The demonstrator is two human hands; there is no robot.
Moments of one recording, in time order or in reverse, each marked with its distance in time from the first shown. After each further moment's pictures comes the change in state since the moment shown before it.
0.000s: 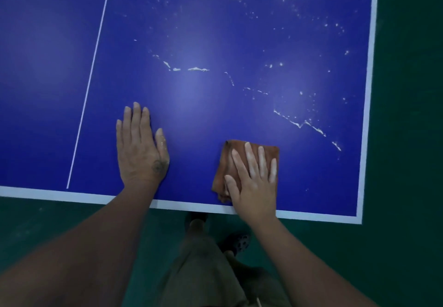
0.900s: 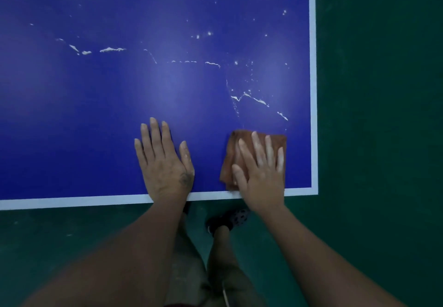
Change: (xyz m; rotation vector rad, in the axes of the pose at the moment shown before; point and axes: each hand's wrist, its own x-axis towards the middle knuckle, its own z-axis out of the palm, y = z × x) left_hand -0.106 0.184 0.063 0.080 -0.073 -0.007; right_hand -0.056 0.159 -0.008 -0.004 0.058 0.106
